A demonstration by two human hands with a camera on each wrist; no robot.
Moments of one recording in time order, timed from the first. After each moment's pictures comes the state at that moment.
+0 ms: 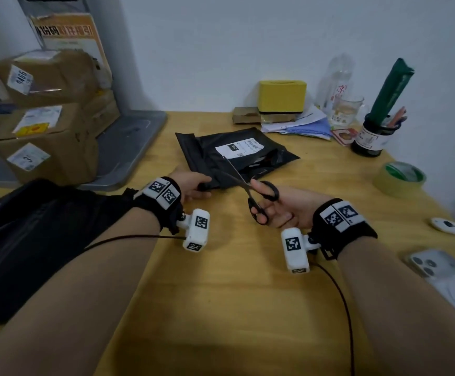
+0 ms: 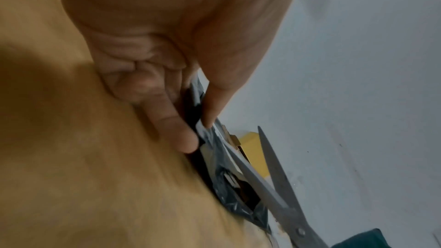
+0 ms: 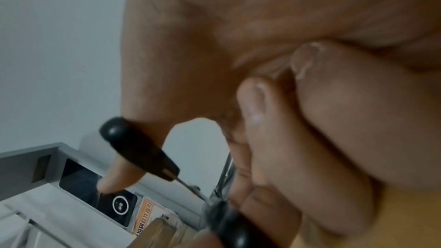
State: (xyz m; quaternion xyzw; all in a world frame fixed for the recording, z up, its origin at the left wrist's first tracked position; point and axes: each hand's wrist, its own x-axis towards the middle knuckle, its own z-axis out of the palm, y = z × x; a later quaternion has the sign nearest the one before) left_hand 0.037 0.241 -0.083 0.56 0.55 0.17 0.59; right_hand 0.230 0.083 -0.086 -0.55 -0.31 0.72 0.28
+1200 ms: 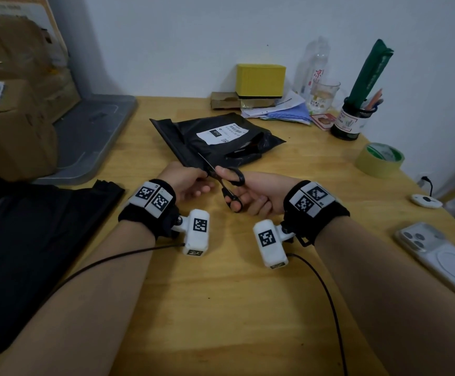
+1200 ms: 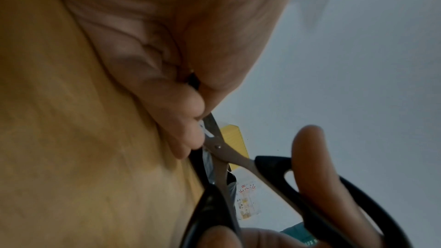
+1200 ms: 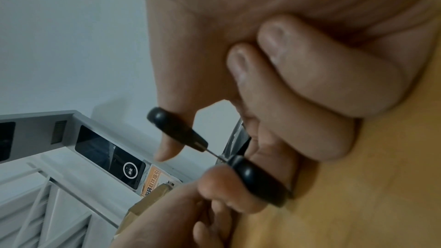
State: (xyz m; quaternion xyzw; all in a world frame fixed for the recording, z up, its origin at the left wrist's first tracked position) left_hand 0.045 0.223 -0.101 0.59 0.48 0.20 0.62; right_hand 0.186 0.104 -0.083 -0.68 -0.32 0.60 0.25
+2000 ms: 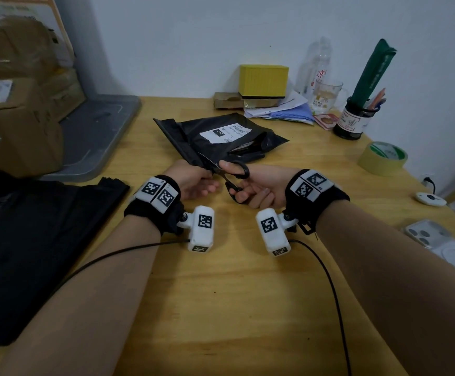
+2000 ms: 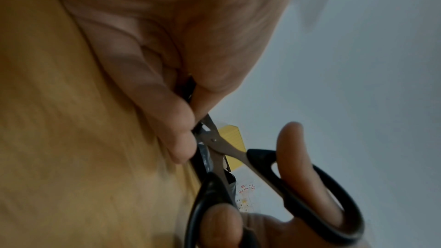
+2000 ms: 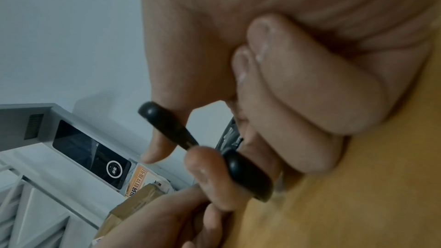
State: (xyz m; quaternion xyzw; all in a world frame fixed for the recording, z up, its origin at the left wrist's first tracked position) left_hand 0.041 0.219 -0.097 0.61 0.46 0.17 0.62; right_hand 0.195 0.115 -0.084 -0.61 -0.28 0.69 0.26
